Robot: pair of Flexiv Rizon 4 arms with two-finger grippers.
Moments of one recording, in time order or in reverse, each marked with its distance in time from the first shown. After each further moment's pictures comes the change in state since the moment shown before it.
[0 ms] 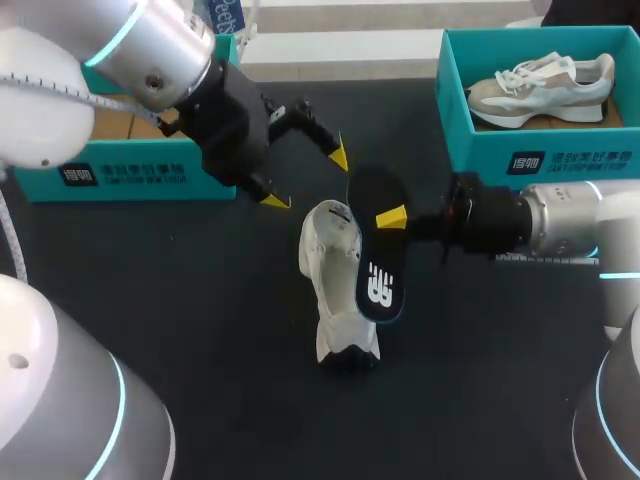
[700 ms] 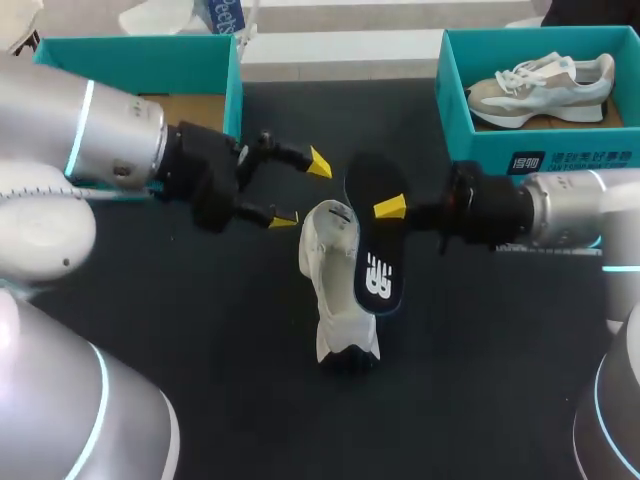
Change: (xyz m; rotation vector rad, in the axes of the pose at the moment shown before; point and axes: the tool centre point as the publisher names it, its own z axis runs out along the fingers) left arm 0.024 0.017 0.022 -0.075 -0.382 -0.021; right arm 0.025 -0.007 0.008 0.011 0.012 -0.001
